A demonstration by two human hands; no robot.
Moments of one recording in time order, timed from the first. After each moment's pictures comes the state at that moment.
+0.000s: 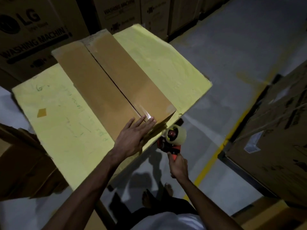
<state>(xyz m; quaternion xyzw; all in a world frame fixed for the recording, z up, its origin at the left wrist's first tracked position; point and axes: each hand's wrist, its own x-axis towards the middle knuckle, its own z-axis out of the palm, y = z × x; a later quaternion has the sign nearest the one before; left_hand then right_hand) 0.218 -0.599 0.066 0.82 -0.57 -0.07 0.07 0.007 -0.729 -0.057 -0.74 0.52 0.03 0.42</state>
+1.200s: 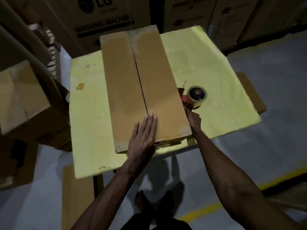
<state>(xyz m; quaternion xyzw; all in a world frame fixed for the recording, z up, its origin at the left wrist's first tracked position) 0.198 -0.679 0.052 0.96 -0.26 0.07 0.01 0.274 -0.925 0.009 -0.81 0.33 0.09 0.49</state>
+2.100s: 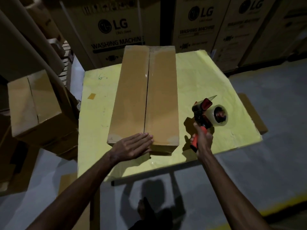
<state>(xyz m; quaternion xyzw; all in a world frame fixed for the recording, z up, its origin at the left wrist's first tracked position) 0.251 -0.588 0.054 0.77 -0.55 0.32 0.04 0.226 -0.906 0.048 -0.55 0.40 -0.08 0.72</state>
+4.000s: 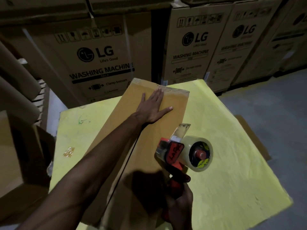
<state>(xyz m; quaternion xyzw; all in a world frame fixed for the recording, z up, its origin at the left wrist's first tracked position) 0.697 -0.738 0.125 0.94 -0.31 -0.06 0.09 0.356 -0.792 0.084 -0.69 0.27 -0.12 0.66</state>
